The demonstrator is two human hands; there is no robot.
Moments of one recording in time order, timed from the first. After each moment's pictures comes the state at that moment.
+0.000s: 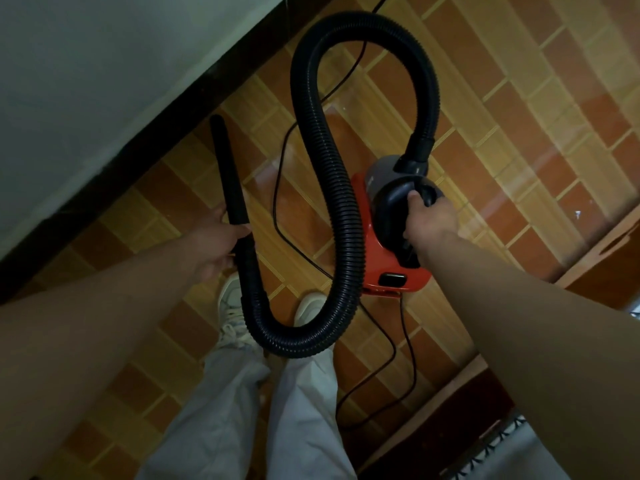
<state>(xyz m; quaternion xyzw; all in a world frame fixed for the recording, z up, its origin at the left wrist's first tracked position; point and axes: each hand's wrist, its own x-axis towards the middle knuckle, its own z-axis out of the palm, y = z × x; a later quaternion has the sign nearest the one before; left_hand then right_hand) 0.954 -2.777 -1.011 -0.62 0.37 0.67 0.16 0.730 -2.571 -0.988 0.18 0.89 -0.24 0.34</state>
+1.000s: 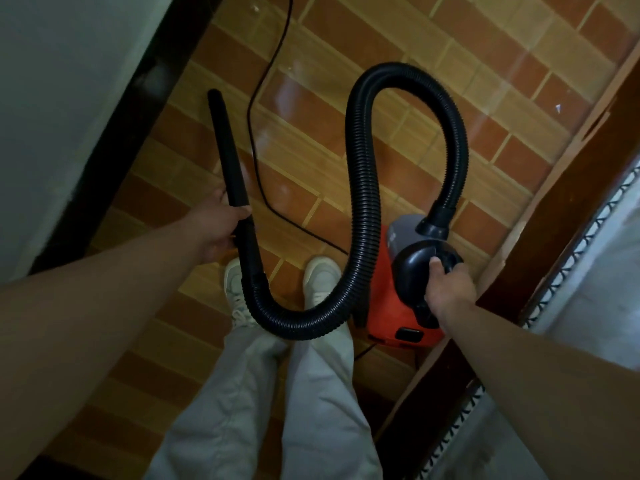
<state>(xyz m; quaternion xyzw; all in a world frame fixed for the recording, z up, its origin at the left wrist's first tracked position) 0.932 -2.748 -0.998 -0.56 0.48 0.62 0.27 0.861 -2.394 -0.984 0.35 0.86 -0.14 0.34</state>
